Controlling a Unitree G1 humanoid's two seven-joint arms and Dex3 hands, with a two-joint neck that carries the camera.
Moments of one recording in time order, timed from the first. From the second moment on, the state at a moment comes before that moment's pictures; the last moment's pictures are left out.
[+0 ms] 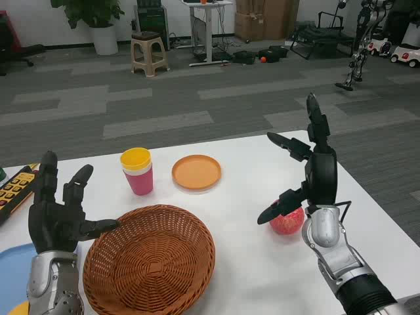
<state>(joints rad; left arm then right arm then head) -0.36 0.13 -0.08 0.73 -0.80 -0.78 -0.25 -0.19 -0.39 0.03 0.29 0.04 -0.72 -0.50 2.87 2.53</state>
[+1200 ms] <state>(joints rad) -0.36 0.15 -0.22 0.70 -0.84 -1.02 0.03 -0.24 -0.39 0.00 0.24 0.09 -0.68 -0.41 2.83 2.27</state>
